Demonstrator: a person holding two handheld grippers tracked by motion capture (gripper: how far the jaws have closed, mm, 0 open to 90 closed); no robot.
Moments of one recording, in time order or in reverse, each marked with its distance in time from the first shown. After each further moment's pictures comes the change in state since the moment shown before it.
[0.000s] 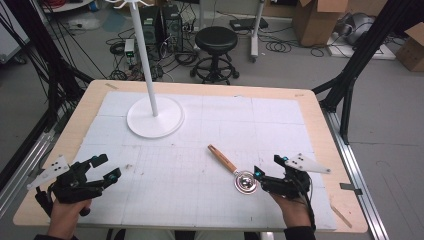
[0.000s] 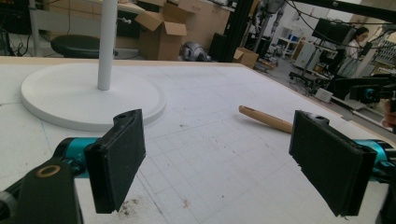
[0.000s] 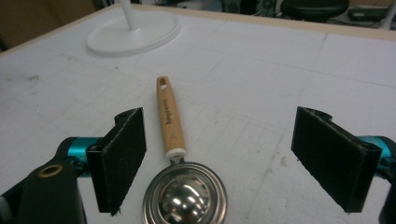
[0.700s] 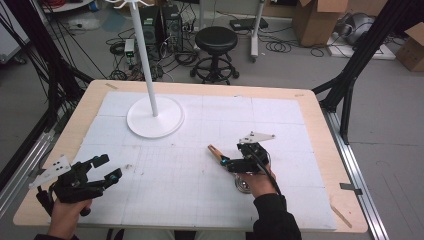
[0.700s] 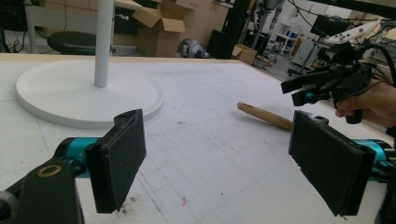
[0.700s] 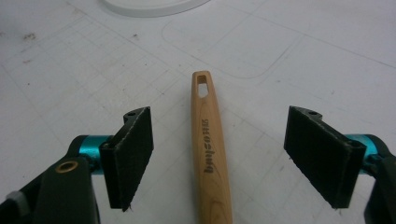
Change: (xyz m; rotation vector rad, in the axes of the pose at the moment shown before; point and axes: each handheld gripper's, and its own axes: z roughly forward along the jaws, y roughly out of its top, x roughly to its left) left arm 0.001 -0.001 0.001 0.015 -0.009 -0.001; right arm 0.026 0.032 0.104 0.232 0.125 -0.105
